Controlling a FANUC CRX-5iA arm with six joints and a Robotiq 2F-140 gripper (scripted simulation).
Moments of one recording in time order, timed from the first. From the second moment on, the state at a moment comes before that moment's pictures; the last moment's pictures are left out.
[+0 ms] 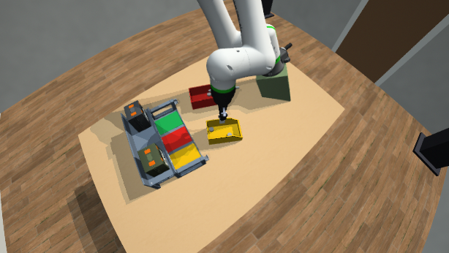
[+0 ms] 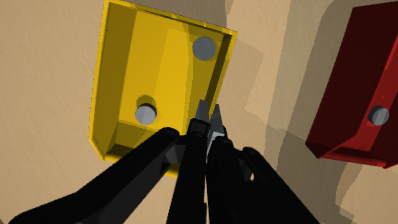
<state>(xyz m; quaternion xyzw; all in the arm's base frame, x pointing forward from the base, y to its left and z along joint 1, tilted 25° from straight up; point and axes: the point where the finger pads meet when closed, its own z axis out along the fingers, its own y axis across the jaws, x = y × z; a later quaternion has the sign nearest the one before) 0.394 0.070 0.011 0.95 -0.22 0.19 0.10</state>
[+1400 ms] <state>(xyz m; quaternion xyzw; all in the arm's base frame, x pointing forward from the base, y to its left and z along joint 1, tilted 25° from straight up) 0.384 0.080 0.043 0.95 -0.22 0.19 0.10</state>
